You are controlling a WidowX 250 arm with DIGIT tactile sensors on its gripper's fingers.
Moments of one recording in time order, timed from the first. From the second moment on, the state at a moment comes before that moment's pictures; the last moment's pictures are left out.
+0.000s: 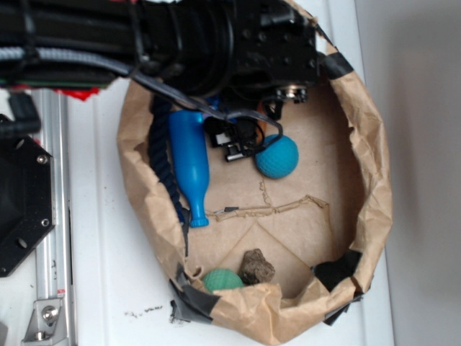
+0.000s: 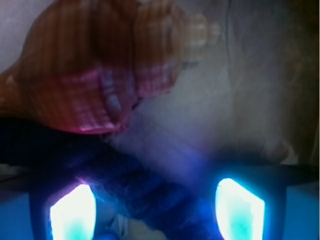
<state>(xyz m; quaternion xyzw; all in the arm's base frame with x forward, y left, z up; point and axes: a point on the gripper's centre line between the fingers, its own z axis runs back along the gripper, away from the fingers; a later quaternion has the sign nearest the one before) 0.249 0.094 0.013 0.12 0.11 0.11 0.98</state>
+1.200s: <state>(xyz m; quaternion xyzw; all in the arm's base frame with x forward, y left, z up) 0.270 0.067 0.046 0.04 0.07 0.11 0.99</state>
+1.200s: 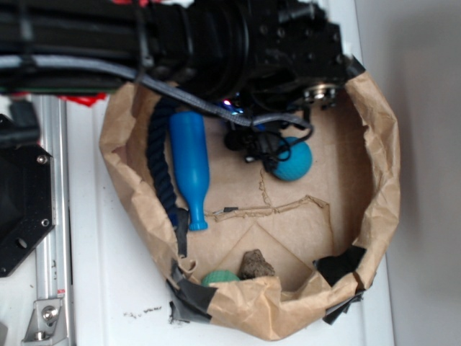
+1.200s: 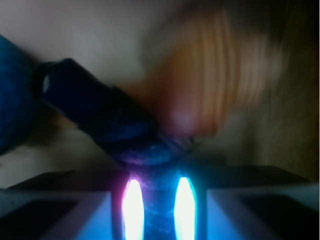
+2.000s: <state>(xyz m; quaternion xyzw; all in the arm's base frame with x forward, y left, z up) 0.252 0.044 0.083 0.01 0.01 0.05 1.00</state>
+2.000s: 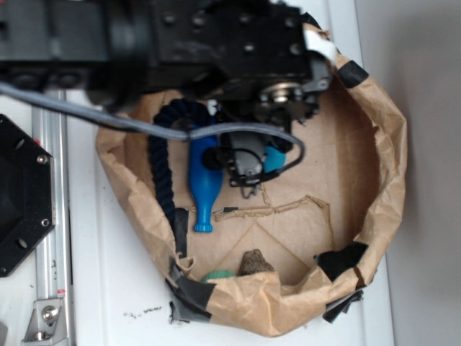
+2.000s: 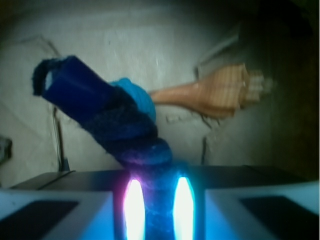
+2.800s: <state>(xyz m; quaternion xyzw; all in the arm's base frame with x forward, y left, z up) 0.258 0.034 0.118 -0.03 0.04 0.05 1.00</state>
